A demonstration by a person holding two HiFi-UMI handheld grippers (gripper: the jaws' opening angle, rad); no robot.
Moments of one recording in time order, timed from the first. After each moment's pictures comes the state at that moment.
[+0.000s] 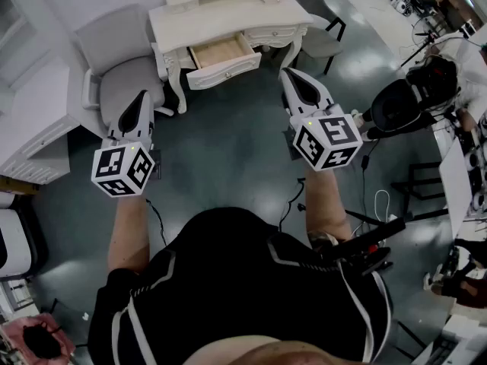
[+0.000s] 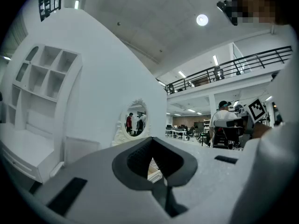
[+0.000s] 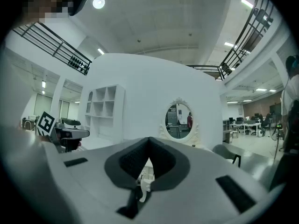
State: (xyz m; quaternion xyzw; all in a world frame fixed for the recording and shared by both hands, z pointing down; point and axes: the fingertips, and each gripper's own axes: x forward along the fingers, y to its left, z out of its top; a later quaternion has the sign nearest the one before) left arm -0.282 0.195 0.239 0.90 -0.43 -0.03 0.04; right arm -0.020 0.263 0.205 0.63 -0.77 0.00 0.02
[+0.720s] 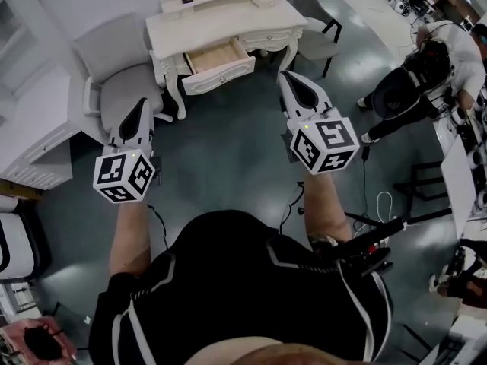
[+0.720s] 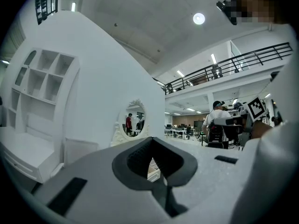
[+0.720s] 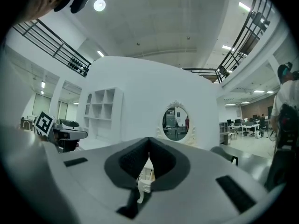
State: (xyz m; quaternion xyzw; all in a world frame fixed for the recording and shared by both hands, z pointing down) left arm -0.259 0.228 0.236 0.90 -0.43 -0.02 0.03; right arm 0.006 0.295 0.199 0.64 -0.77 -0.01 0.01
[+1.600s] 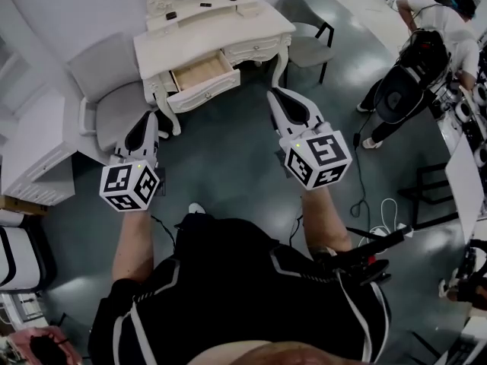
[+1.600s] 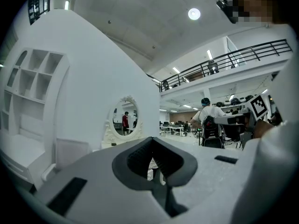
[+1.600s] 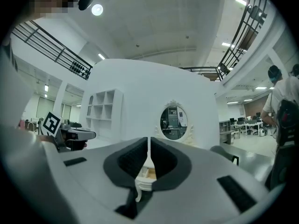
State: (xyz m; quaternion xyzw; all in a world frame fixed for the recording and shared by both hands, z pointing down) left arm -0.146 0.230 0.248 0.91 -0.42 0.00 0.02; right arm 0.093 0.307 0.219 0.63 -0.78 -0.01 0.00
